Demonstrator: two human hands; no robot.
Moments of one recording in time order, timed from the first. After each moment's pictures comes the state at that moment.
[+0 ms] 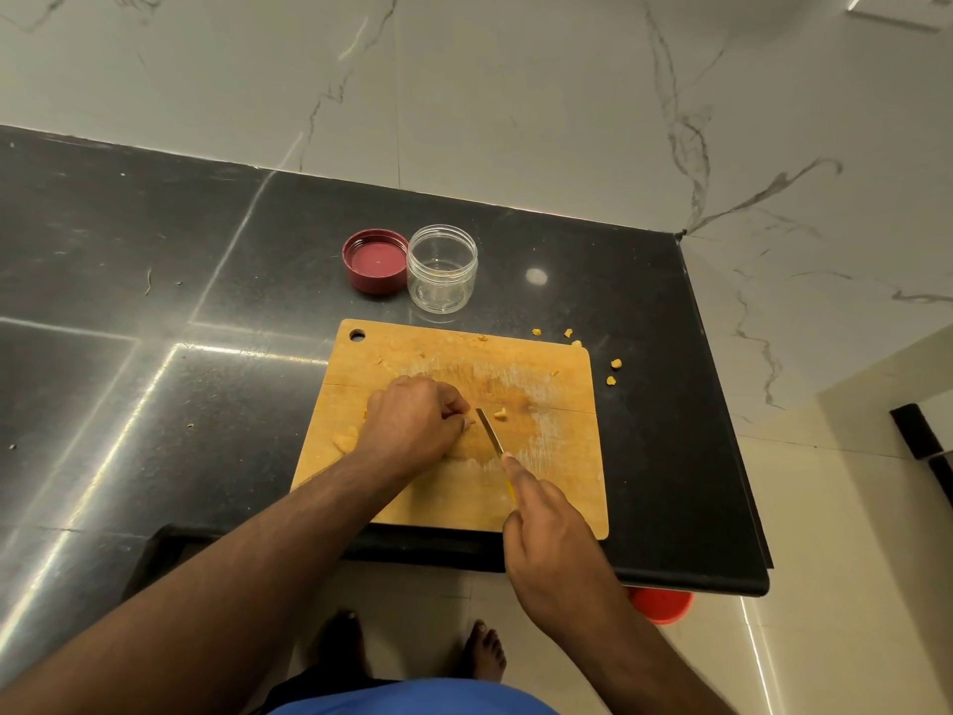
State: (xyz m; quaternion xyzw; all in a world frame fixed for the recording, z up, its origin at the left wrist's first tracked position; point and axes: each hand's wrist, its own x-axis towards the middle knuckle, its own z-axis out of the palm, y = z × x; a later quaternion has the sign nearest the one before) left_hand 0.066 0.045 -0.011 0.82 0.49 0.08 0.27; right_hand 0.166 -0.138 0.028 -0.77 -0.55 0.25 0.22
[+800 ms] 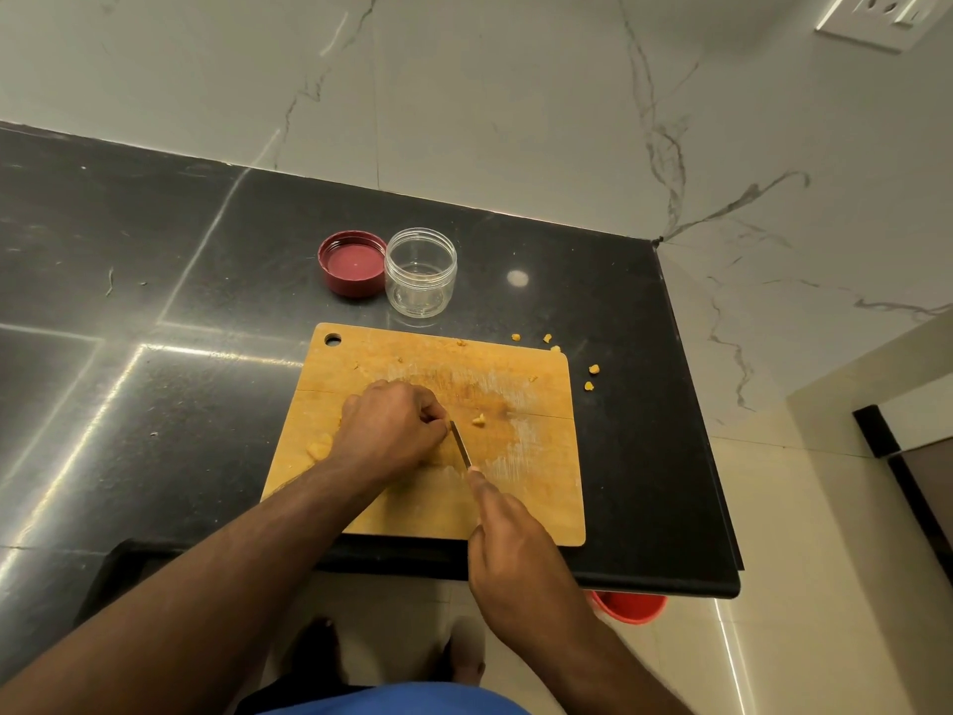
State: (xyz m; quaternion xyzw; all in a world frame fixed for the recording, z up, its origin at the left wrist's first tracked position) left_hand 0.069 0.047 -0.011 0.81 0.50 0.07 0.28; right_hand 0.159 -0.135 0.021 -0.76 -0.55 0.27 0.21
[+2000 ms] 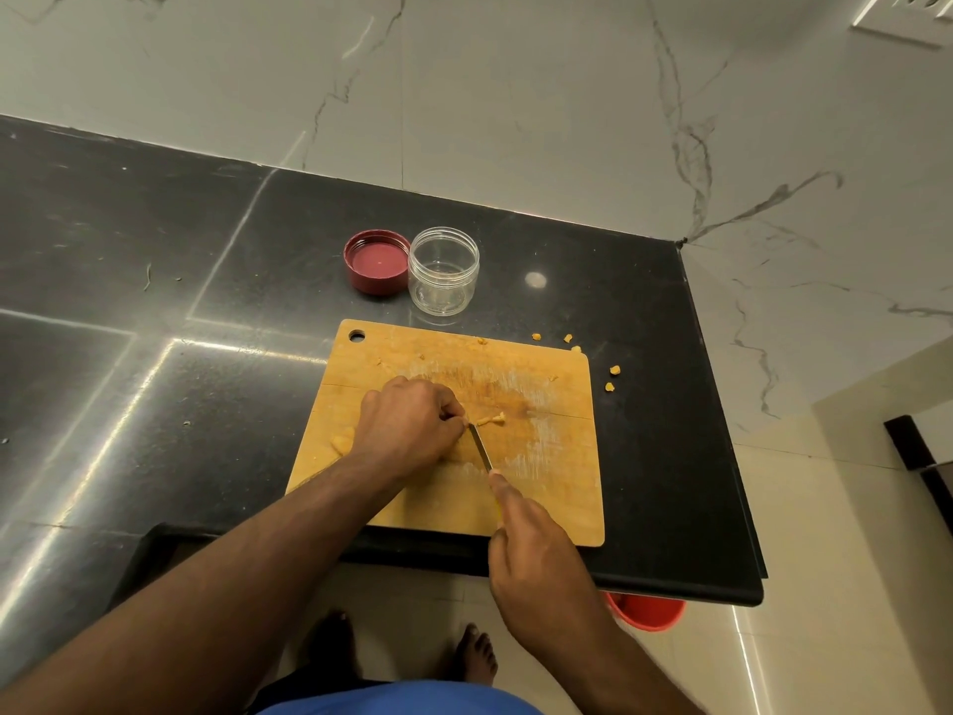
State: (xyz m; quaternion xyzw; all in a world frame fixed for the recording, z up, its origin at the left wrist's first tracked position) left_hand 0.066 0.040 -0.001 0.82 0.51 0.07 0.24; right_hand 0.158 -0.141 0.019 -0.76 -0.55 0.29 0.22
